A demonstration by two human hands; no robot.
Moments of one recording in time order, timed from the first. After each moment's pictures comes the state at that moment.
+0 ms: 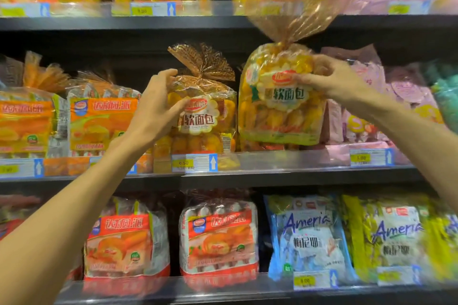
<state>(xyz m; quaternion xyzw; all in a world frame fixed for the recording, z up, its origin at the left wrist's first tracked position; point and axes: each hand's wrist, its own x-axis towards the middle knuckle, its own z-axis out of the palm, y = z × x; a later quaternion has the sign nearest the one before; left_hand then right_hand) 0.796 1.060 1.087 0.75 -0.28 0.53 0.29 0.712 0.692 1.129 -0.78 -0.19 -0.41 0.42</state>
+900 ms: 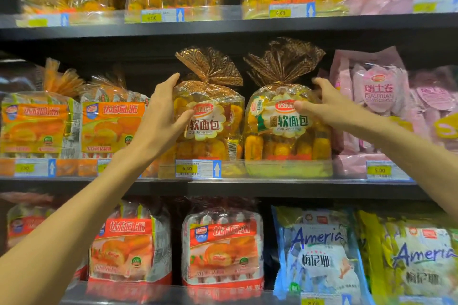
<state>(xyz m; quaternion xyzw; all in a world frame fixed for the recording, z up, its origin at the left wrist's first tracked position) 0.788 1.055 1.071 0.76 -0.25 0.54 0.27 0.744 0.695 1.113 -0.88 -0.11 -0.34 0.32</state>
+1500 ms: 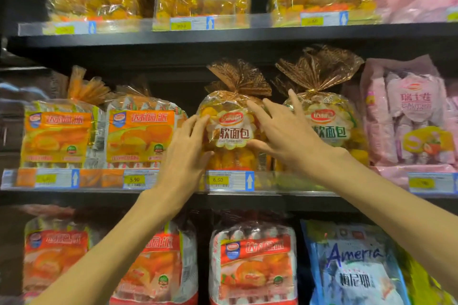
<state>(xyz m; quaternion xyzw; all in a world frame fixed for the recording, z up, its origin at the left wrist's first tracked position) 0.799 1.073 1.024 0.79 -0.22 0.54 0.17 0.767 0.846 1.080 -0.84 -0.14 -0.49 -0.16</state>
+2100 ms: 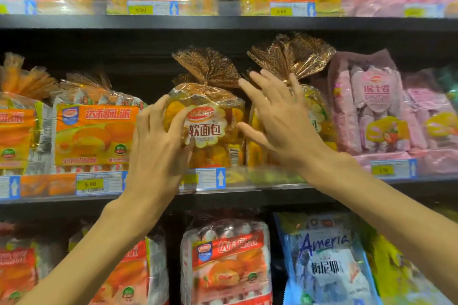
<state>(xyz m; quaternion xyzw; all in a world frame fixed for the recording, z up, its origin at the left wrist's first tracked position) 0.783 1.052 1.021 0.76 -0.18 0.62 0.10 0.741 0.818 1.066 -0.76 -0.15 -0.63 -0.09</state>
